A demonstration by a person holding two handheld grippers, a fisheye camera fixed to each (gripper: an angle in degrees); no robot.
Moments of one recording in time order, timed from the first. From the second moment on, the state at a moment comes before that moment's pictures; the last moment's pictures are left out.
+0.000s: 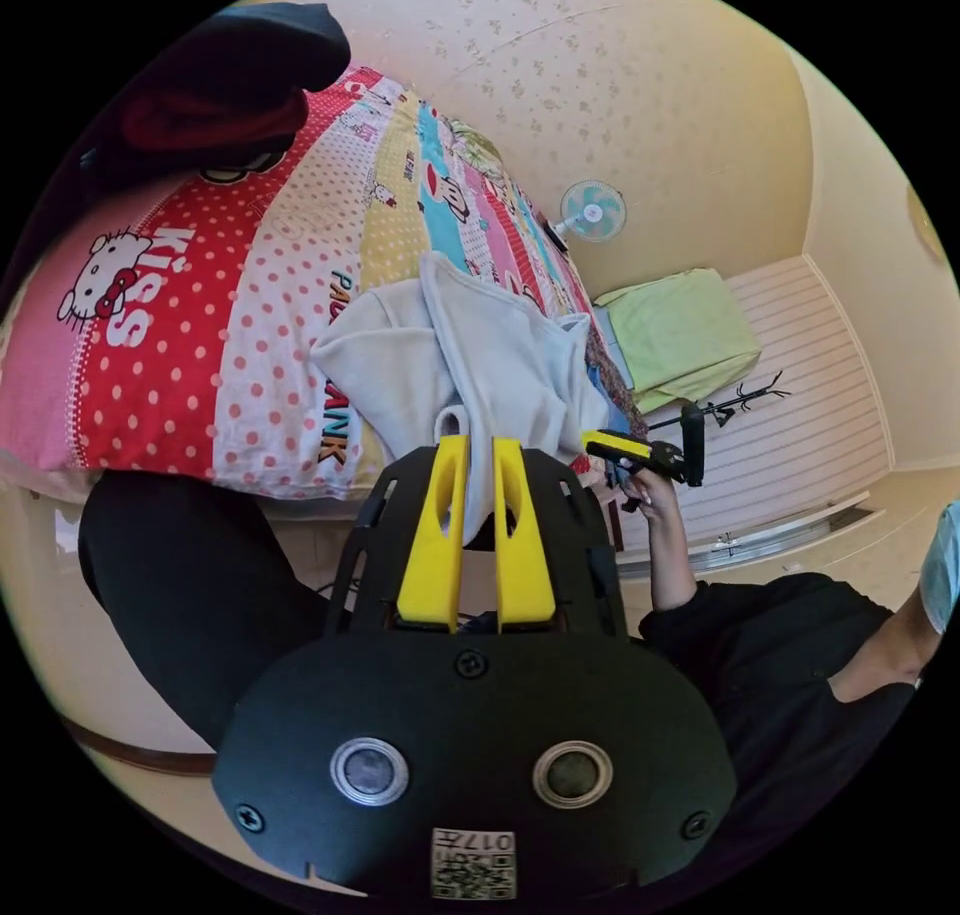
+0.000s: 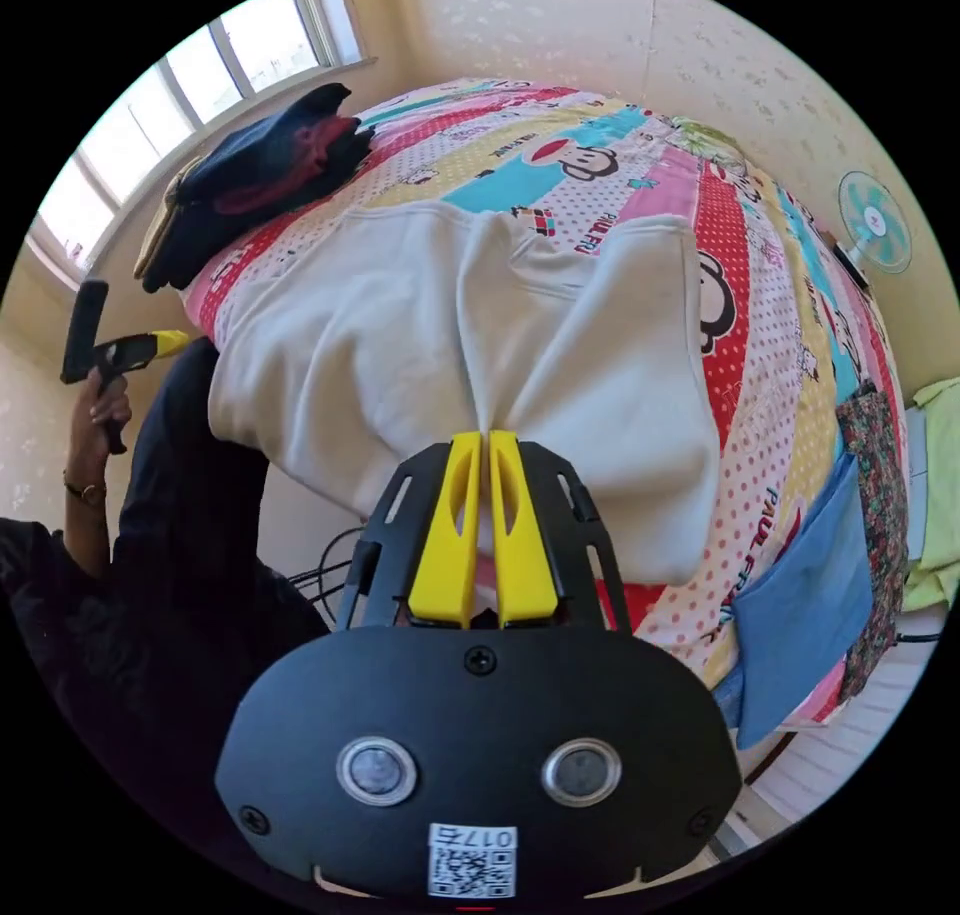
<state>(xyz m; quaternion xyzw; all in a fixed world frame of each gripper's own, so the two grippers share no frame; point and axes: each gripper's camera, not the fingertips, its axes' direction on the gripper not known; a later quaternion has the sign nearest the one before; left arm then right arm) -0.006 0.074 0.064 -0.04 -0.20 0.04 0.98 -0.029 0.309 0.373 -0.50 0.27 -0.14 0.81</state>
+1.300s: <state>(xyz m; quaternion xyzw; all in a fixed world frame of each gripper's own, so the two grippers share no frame) 0.065 0.170 0.093 0.01 -0.30 0.06 0.95 -0.146 0.054 0.408 -0.24 0.41 -0.17 0.86</state>
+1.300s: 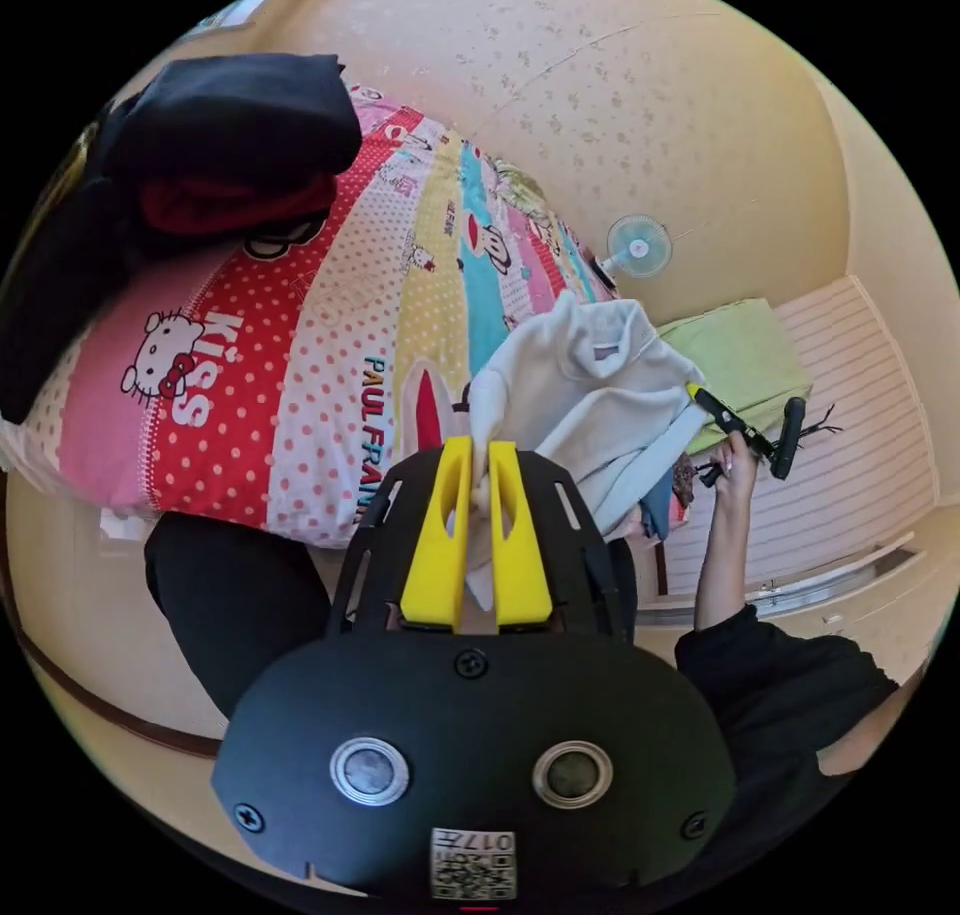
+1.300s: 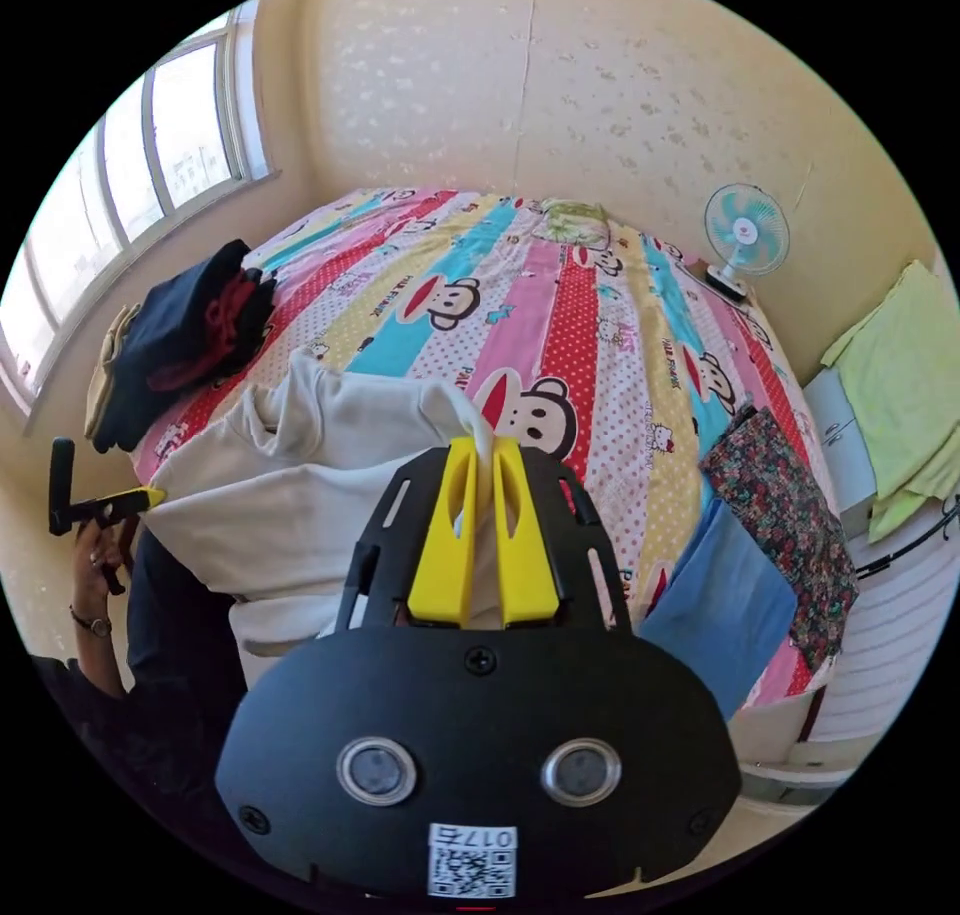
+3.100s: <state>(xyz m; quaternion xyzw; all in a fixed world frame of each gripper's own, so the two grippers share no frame) 0.217 0.018 0.093 0.20 -0.35 0.24 0.88 -0.083 -0.238 0.345 -0.16 0.35 -0.13 0.92</state>
